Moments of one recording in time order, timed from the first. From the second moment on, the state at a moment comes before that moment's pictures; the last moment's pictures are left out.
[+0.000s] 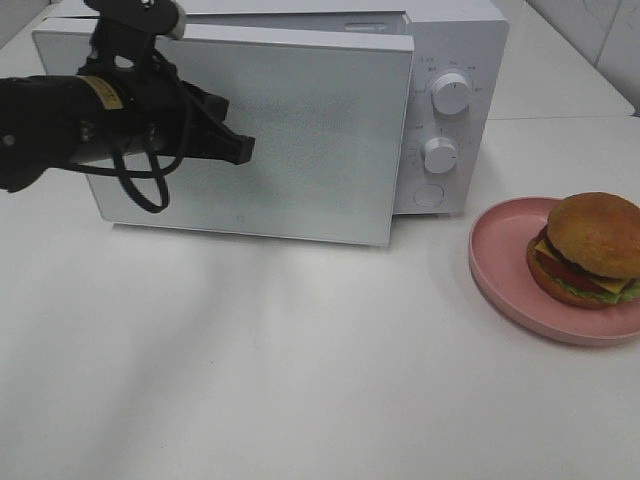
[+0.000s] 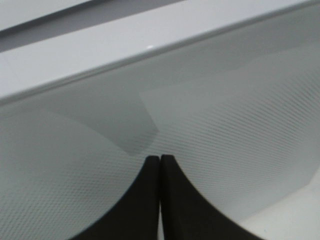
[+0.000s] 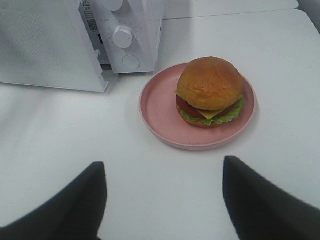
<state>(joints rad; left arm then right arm) -0.55 1.73 -0.91 -0.10 -0.35 0.21 0.10 0.00 -0.51 0.05 1.01 0.01</state>
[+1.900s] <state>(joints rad) -0.52 1.66 -1.37 -0.01 0.73 0.18 0.10 0.00 -0.50 0.05 1.01 0.01</state>
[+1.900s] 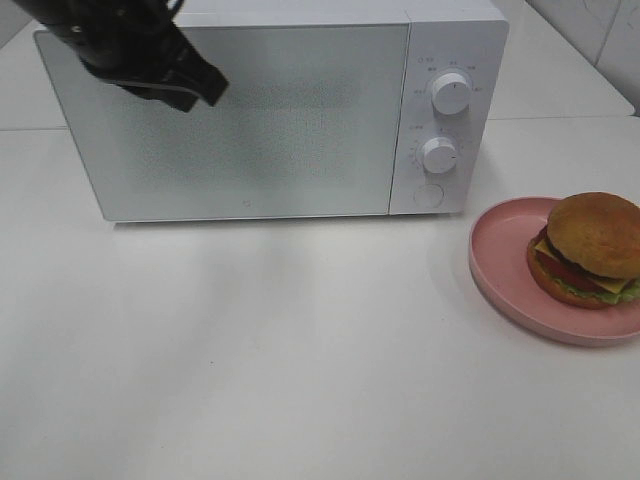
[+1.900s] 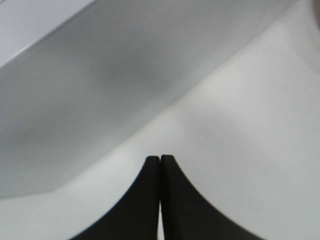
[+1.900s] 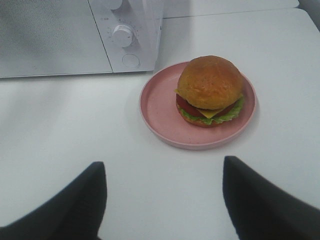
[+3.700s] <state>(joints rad) -0.09 0.00 -0.51 -0.14 1.06 0.19 0.10 0.00 -0.50 0.05 1.01 0.01</state>
